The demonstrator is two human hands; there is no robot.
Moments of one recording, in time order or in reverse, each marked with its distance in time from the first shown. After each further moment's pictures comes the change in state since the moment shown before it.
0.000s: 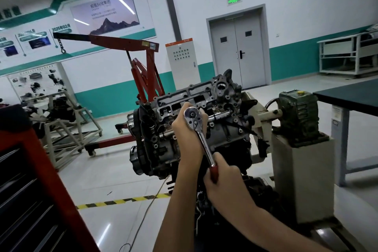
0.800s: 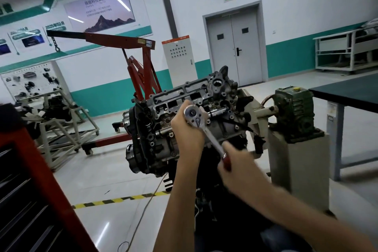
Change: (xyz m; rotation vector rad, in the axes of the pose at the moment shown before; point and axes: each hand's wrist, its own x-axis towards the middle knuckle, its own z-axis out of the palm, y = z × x) left_hand -0.004 0.005 0.005 0.063 -0.048 0.086; right_hand 0.014 0.017 -0.038 -0.210 -0.059 -0.033
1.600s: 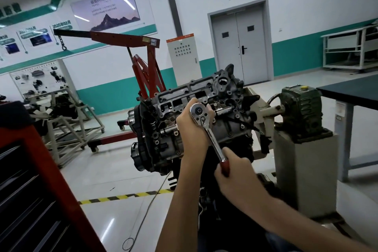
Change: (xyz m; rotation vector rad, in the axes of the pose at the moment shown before) left_hand 0.001 -0.002 -0.001 0.051 0.000 0.059; right_hand -0.007 -0.008 0.021 0.186 -0.007 0.057
